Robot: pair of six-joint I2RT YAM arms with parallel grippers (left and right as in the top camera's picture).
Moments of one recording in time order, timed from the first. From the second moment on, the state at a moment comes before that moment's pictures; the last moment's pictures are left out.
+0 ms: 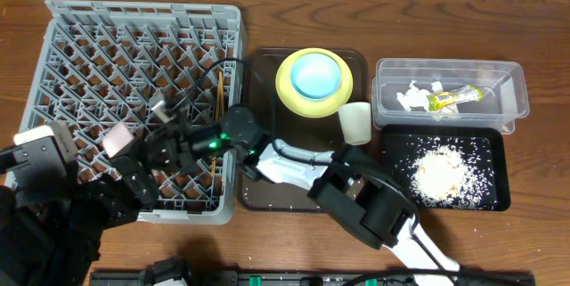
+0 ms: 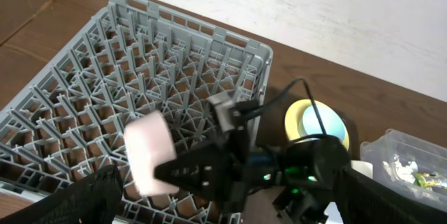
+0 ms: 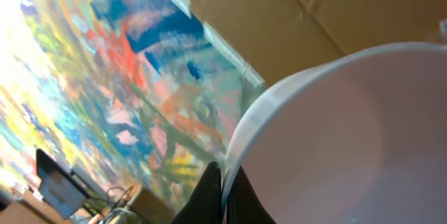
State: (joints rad) left arm 0.30 0.84 1.69 -1.42 0.22 -0.15; right arm 0.99 2.33 1.50 1.12 -0.94 1.07
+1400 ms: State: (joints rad) left arm 0.30 0.84 1.69 -1.42 0.22 -0.15; right arm 0.81 2.33 1.51 0.83 -1.12 1.17
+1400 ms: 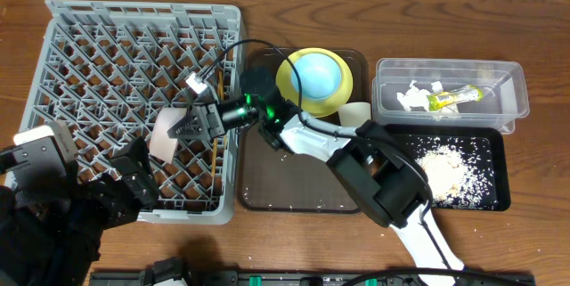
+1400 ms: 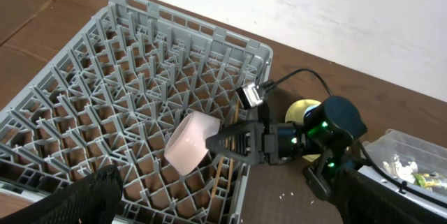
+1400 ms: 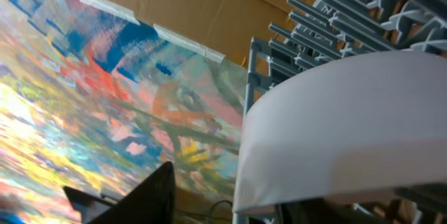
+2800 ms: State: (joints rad) left arm 0.30 0.84 1.69 -1.42 0.22 -0.15; right arm 0.55 1.84 1.62 -1.00 0.11 0.39
